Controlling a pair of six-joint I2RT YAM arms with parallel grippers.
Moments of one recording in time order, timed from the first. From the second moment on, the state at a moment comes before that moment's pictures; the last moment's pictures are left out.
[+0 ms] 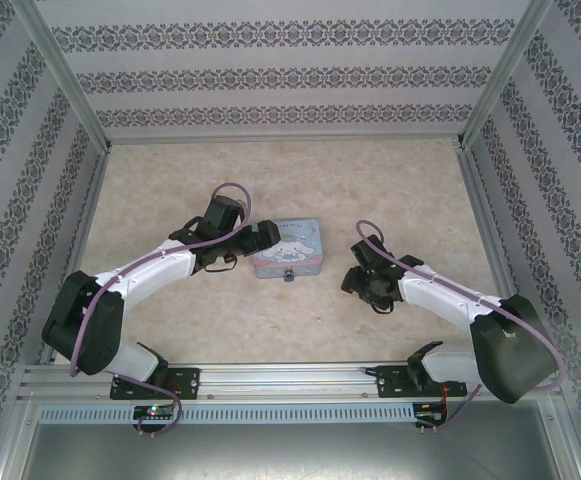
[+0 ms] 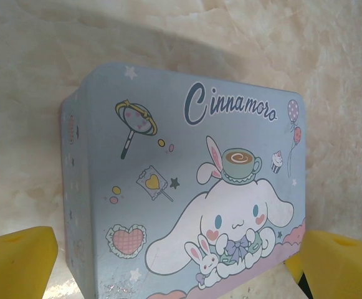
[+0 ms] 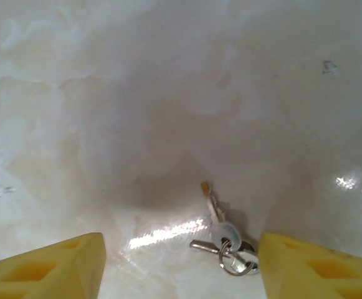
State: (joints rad) left arm -0.50 1.46 0.90 -0.25 0.22 -0.81; right arm 0.50 1.30 0.60 -0.58 0.02 0.95
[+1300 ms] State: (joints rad) left arm -0.50 1.45 0.88 -0.23 0.24 -0.81; right arm 0.49 1.40 0.66 -0.67 0.07 0.92
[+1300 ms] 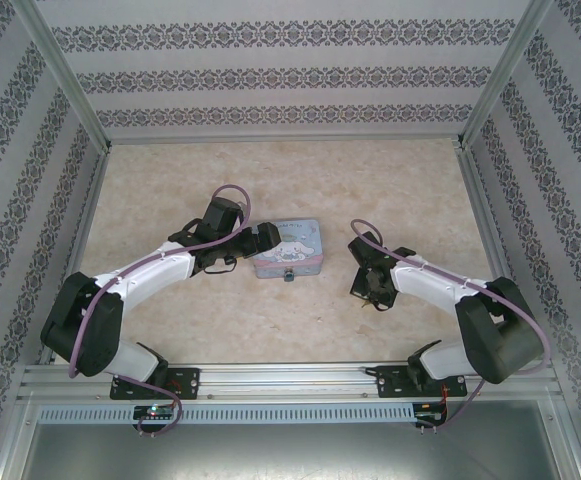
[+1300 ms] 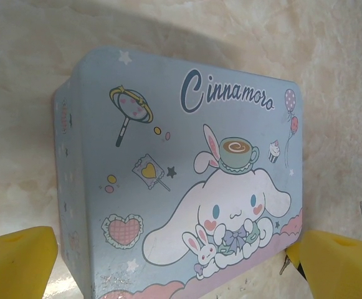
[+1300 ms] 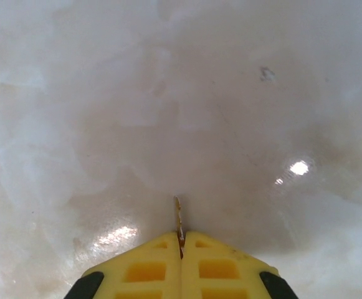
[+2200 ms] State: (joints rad) left arm -0.50 1.46 0.91 -0.15 0.40 -0.99; right arm 0.47 1.27 0.66 -0.18 -0.37 0.82
